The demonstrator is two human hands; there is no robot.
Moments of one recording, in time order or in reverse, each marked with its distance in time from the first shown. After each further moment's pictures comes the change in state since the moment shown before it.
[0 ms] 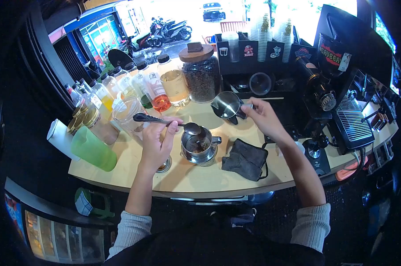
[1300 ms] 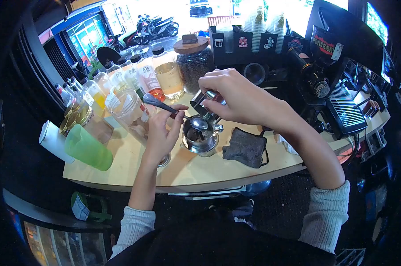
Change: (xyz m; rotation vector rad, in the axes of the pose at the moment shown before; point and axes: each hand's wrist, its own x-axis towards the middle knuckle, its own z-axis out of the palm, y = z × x) left_hand -0.001 -0.012 0.006 -0.074 -0.070 -0.039; right_hand -0.001 -0.129 0.064 -0.882 -0.328 -0.571
